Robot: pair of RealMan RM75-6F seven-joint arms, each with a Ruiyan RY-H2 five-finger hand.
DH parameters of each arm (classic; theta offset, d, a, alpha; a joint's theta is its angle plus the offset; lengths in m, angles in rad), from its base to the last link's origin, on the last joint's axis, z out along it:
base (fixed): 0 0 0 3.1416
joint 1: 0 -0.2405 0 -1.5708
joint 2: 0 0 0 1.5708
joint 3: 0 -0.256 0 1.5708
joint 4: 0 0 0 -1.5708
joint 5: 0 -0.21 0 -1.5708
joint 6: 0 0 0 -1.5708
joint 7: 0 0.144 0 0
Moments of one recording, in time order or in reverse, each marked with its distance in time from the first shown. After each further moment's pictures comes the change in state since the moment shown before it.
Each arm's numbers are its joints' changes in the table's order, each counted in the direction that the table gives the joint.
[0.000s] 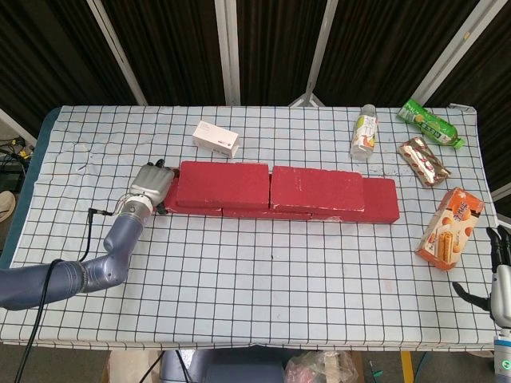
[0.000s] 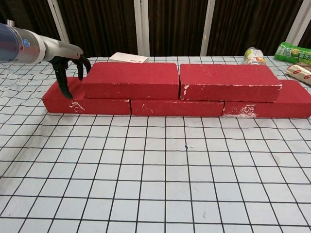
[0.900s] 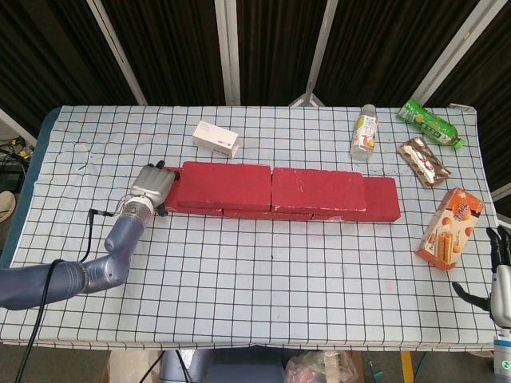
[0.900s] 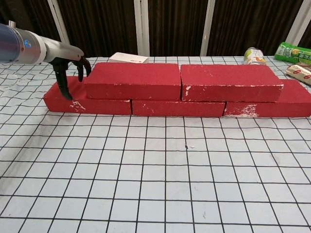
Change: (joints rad) left arm 0.012 -0.009 -0.009 -0.016 0.028 0.000 0.025; right arm 0.000 0.000 -0.001 -0.004 -0.005 0.000 -0.004
